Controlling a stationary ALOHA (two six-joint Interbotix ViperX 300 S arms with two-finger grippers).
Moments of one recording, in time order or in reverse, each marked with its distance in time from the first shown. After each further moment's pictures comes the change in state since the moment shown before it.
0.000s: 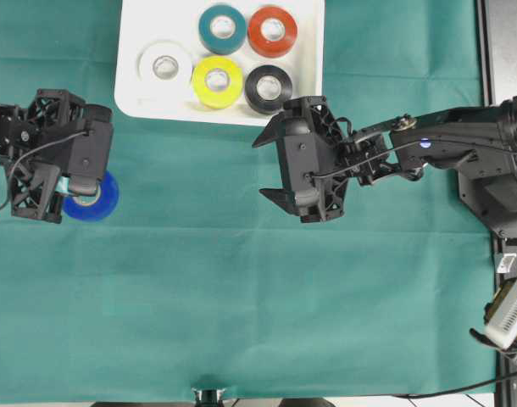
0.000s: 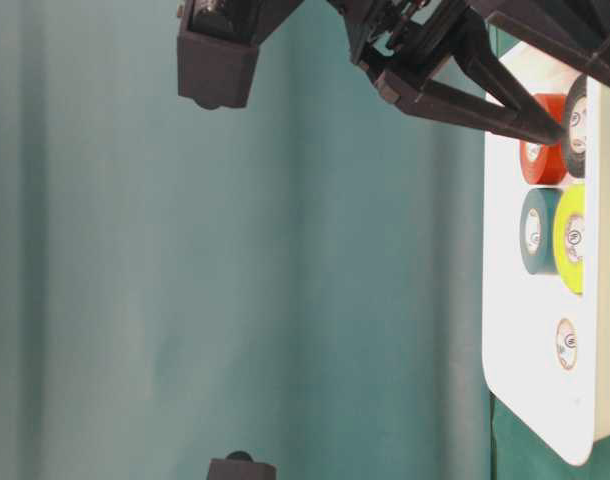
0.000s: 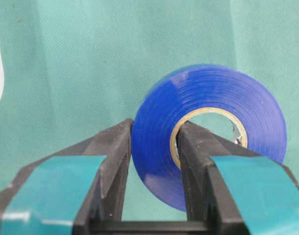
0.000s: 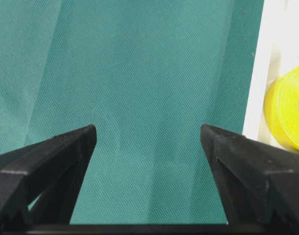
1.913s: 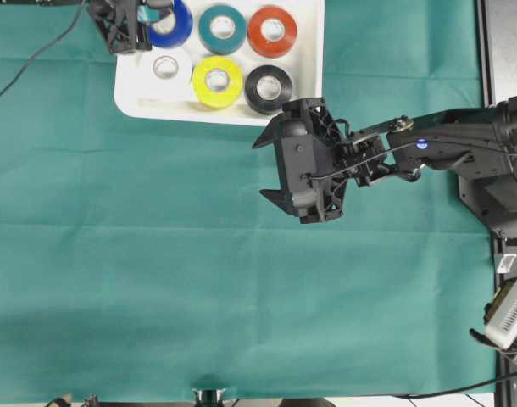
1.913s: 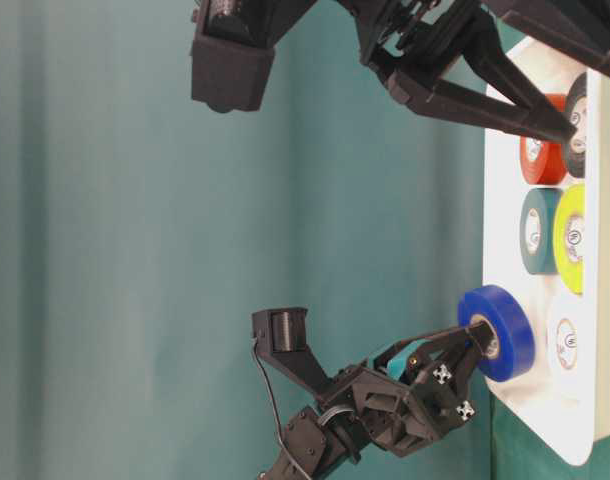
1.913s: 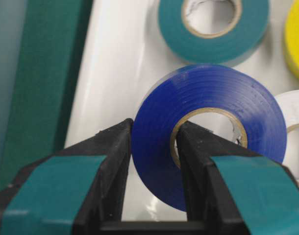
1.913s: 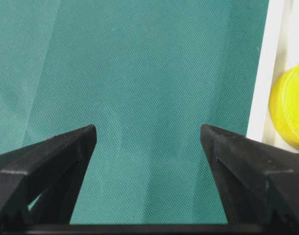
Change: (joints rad) left arm 0.580 0.362 -0.275 0.005 -0.333 0.347; right arm 0.000 0.015 0.000 0.000 0.000 0.000
